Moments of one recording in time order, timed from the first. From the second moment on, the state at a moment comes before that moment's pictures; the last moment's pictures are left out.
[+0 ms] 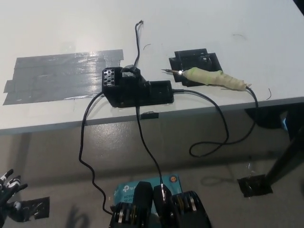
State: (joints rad) left_arm -0.08 0.36 0.31 0.21 -0.28 0.45 -0.14; right_arm -0.35 -0.57 -0.12 -0.07 -0.14 0.23 0.10
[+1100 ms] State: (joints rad) left_arm -0.07 0.38 0.23 0.19 -0.26 0.45 -0.16; right_arm -1.08 -0.44 0.36 0.72 -0.41 0.22 0.19
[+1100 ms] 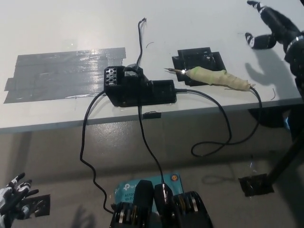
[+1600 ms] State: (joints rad) left_arm -0.07 0.39 0.22 0.19 -0.26 0.45 -0.17; right_arm -1.05 -0.34 0.42 0.67 -0.45 0.23 0.26
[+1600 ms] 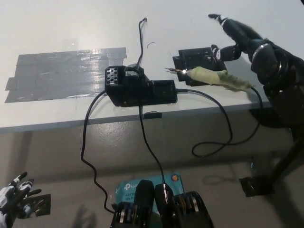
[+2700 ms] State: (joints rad) left_arm -0.08 0.39 0.22 0.20 -0.25 0.45 -0.18; right_arm -0.97 -0.36 0.47 0.68 -0.50 0.27 0.36
